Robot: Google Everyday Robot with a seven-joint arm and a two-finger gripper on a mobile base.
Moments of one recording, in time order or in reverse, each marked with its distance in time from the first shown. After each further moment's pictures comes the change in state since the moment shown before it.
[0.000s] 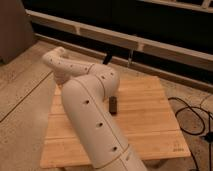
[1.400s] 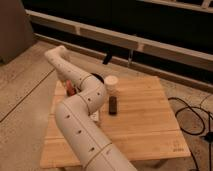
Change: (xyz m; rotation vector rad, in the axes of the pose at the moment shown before) arm -0.019 -0.031 0.028 0.061 0.092 0.007
